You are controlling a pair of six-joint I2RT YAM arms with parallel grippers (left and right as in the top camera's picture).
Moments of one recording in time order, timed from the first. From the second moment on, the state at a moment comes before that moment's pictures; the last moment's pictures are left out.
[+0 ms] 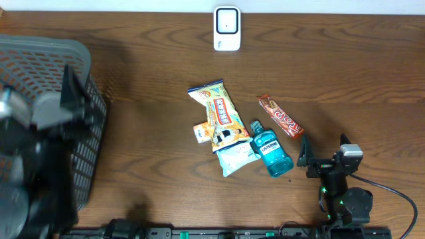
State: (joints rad) left arm -0.13 0.65 1.25 -0.48 -0.31 -0.19; right arm 0.02 0.01 0.01 -0.07 -0.05 0.15
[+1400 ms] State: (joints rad) left arm 0.00 0.10 1.06 -0.51 0.31 -0.22; right arm 0.02 0.01 0.01 -0.04 -0.95 0.69
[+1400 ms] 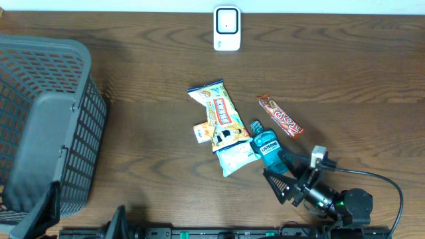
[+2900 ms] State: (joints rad) left arm 0.10 0.01 1.07 -0.27 0.00 -0.09; right arm 0.15 0.54 0.58 -0.61 -0.55 0.30
